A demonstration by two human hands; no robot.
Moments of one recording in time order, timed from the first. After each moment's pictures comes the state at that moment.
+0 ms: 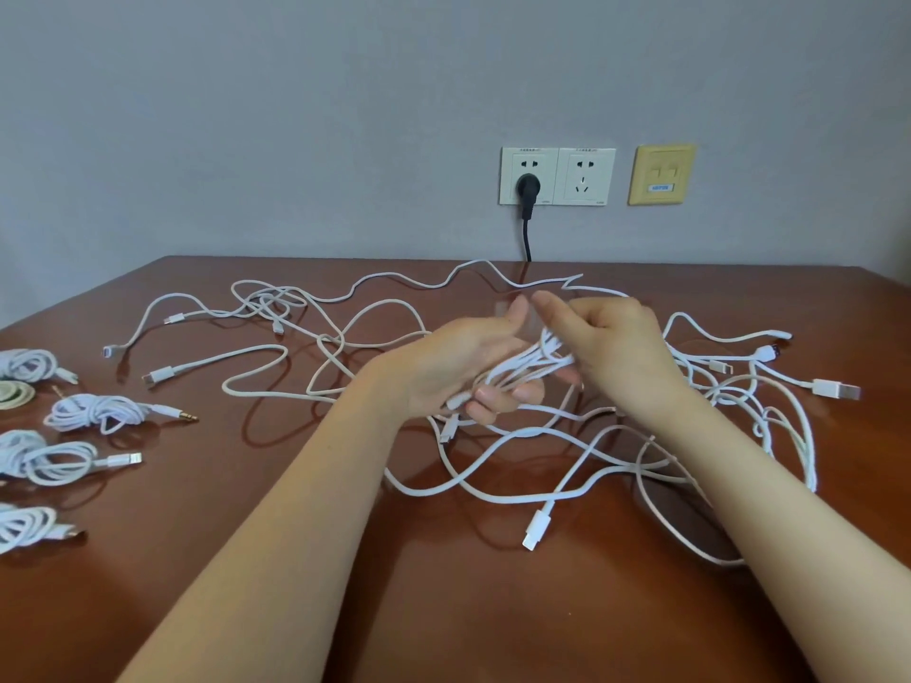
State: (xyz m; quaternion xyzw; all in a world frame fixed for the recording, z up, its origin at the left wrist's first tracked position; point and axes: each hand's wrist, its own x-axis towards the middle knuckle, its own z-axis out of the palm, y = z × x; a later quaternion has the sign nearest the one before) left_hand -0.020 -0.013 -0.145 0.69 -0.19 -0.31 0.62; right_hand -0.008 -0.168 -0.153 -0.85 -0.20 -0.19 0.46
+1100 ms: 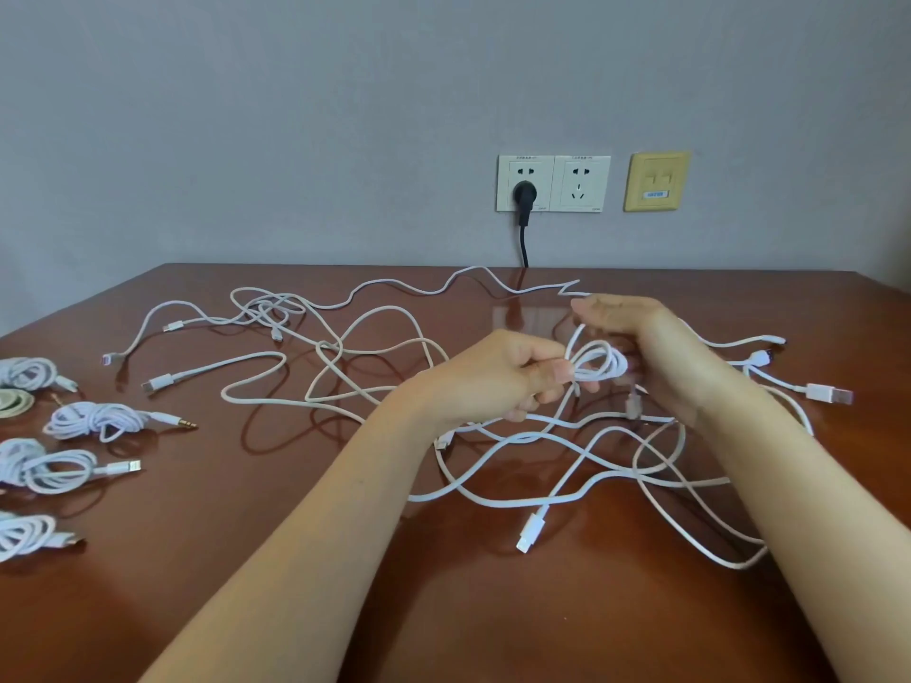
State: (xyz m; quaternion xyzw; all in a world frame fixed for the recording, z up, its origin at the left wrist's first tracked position) left_hand -0.034 -0.037 -0.146 0.81 -0.23 -0.10 0.52; right_hand 0.001 -0.195 -0.138 -0.77 -0.17 0.04 0.61
